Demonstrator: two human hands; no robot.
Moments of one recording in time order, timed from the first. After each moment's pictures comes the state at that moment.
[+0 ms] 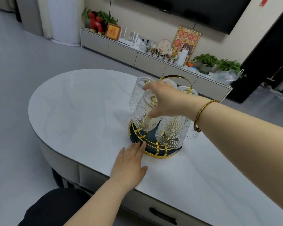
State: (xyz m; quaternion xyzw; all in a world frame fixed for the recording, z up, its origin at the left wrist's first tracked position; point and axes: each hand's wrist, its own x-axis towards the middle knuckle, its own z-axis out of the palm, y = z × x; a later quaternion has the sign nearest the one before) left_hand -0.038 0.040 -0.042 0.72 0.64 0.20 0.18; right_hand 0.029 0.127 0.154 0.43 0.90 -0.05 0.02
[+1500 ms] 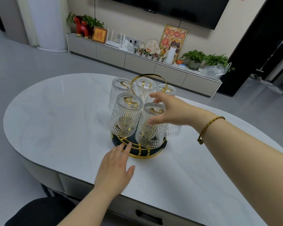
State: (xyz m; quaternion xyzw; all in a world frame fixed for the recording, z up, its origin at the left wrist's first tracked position) left_hand -0.019 0.042 -0.048 0.69 0.67 0.23 0.11; right_hand 0.113 0.135 0.142 0.48 0.85 -0.19 -0.06
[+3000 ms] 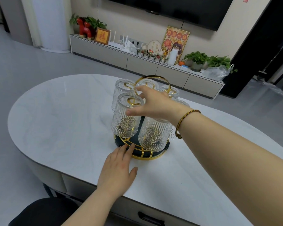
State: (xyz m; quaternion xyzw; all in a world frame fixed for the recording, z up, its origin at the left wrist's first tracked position) left_hand -0.020 0.041 -0.045 0.69 0.66 0.26 0.12; right_hand 0.061 0.135 0.142 0.48 0.87 -0.12 -0.08
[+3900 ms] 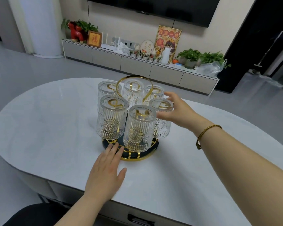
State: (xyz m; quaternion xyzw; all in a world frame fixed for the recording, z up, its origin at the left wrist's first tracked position) left_hand -0.011 0.041 -0.045 0.71 0.64 0.27 0.07; right_hand 0.168 0.162 0.117 0.54 0.76 -0.28 -0.25
